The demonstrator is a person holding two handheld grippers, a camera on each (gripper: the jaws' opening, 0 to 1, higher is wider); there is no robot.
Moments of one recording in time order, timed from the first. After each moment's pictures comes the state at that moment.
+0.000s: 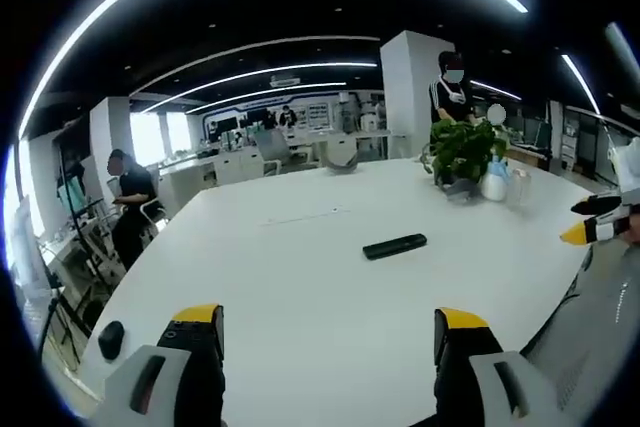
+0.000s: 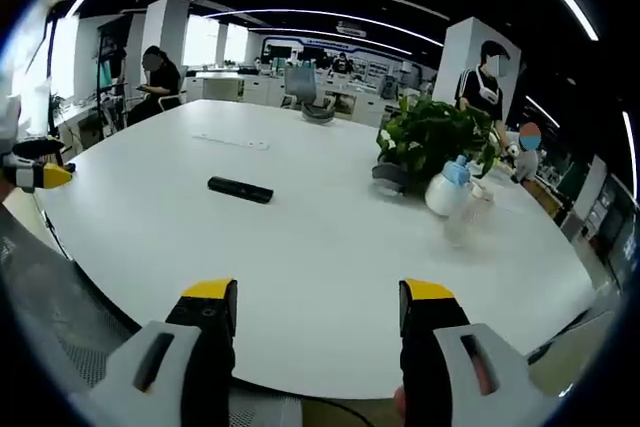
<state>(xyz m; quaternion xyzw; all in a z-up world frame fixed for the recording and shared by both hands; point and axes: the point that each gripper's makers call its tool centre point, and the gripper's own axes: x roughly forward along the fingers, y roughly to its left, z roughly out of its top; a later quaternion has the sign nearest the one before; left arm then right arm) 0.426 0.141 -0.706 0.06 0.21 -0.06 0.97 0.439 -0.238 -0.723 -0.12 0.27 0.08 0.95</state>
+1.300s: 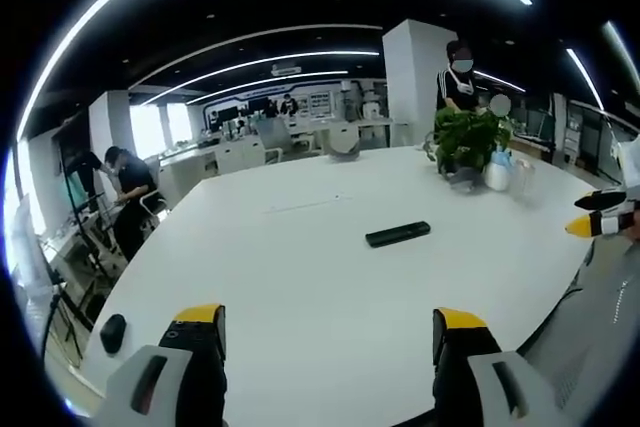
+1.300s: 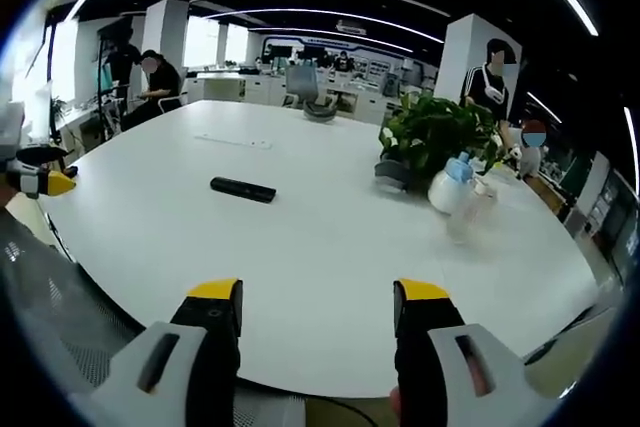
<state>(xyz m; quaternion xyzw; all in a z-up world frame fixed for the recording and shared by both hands) 0.425 0.144 -0.716 0.06 0.24 -0.06 0.97 0.438 -0.237 -0.727 -0.11 0.27 0.09 0.95</state>
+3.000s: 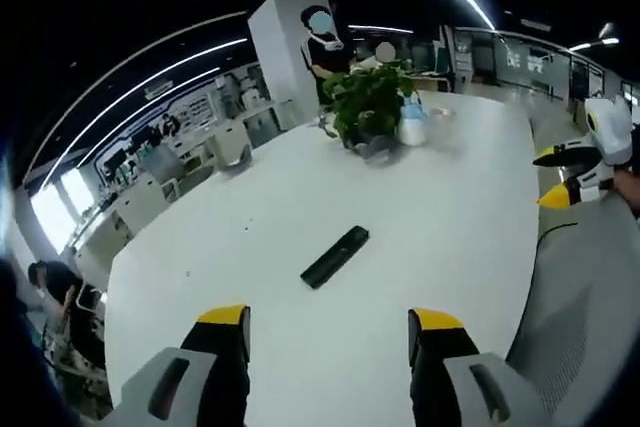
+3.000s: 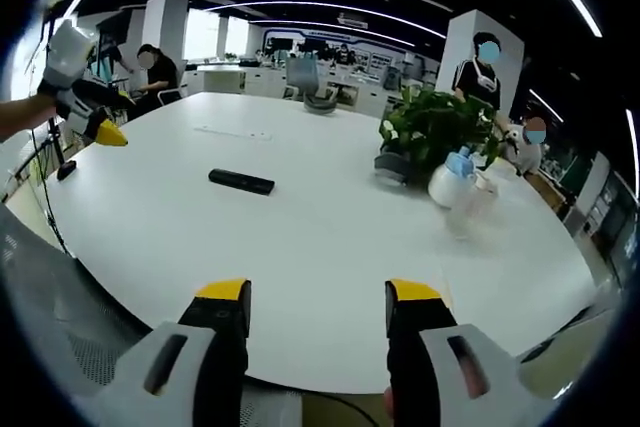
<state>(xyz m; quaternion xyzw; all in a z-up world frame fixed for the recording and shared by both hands) 0.539 0.056 -0.694 0.23 0.28 -0.30 0.88 0.438 -0.240 -0.731 -0.11 0.29 0.09 0.95</state>
